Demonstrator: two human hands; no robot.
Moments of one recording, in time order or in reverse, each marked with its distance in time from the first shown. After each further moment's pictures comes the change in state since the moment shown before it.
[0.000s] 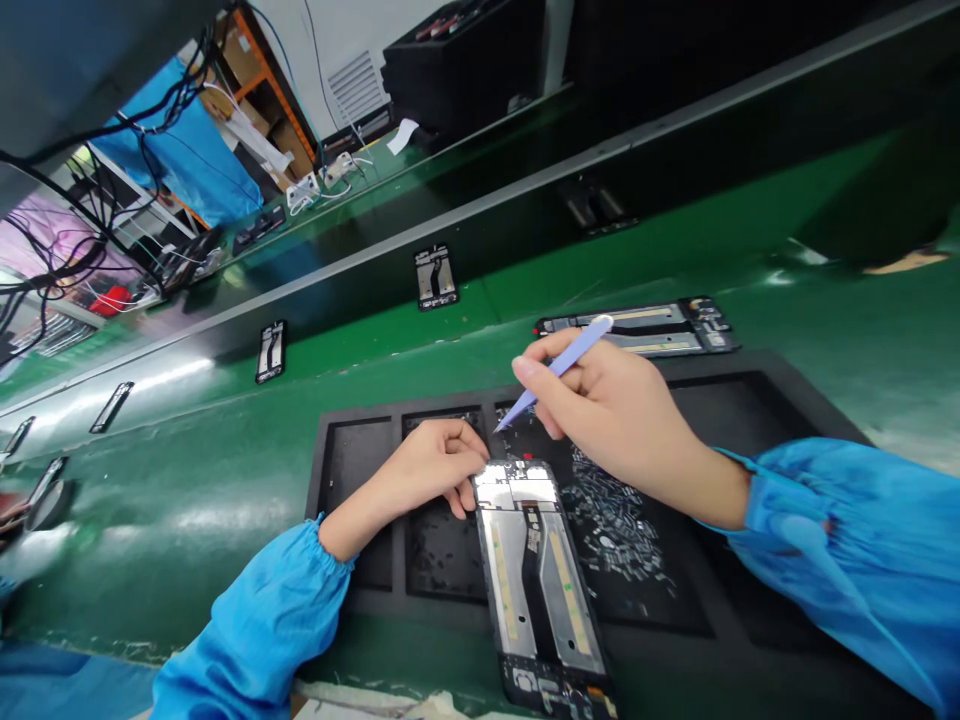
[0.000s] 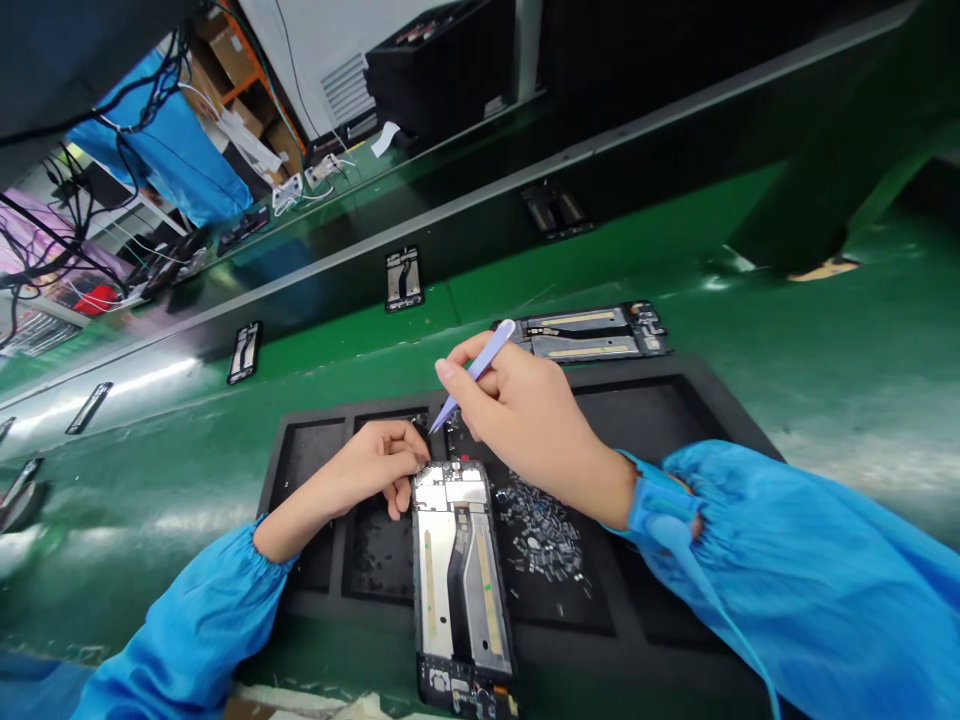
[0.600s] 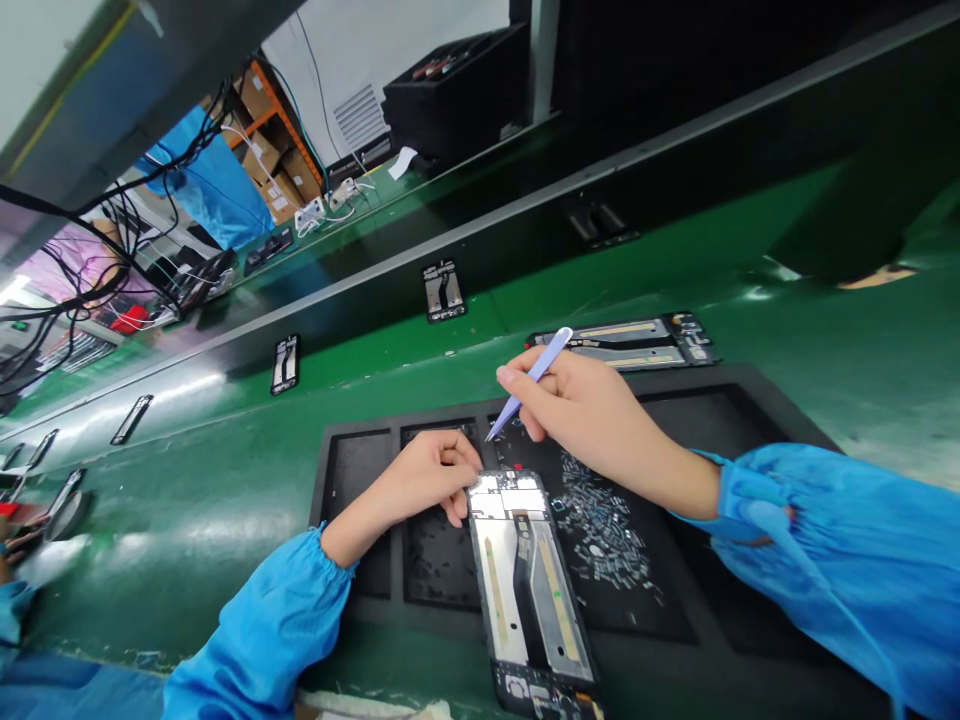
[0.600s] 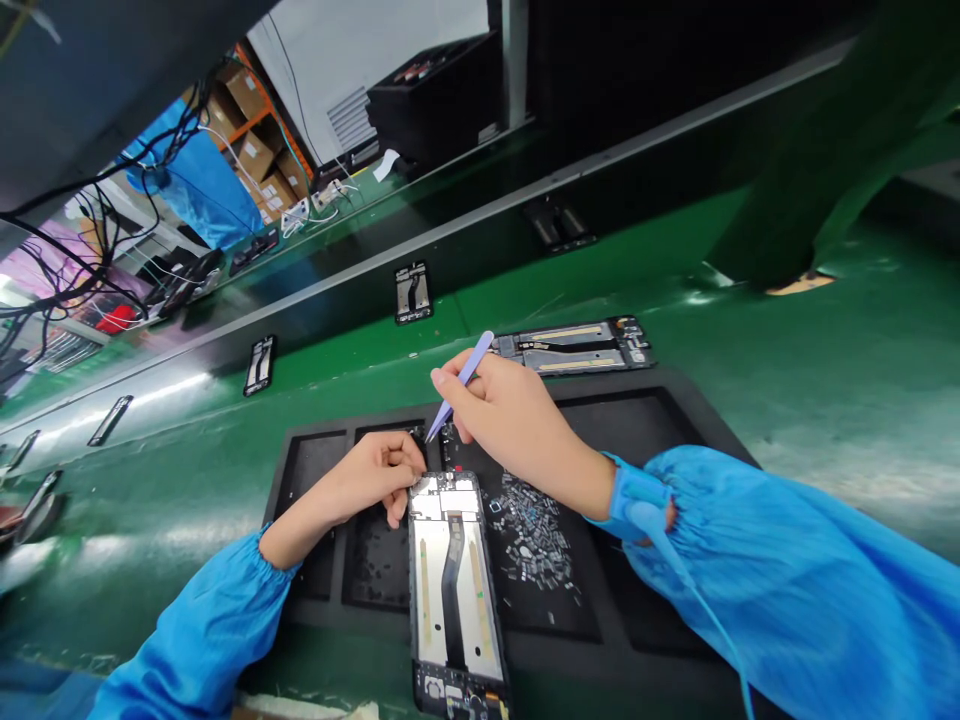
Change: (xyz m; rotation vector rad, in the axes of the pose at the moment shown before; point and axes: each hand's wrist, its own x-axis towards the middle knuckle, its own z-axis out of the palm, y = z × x) left_hand -0.004 0.011 0.006 0.005 0.028 -0.012; right_hand 0.013 0.005 -0.004 -0.019 -0.099 0.053
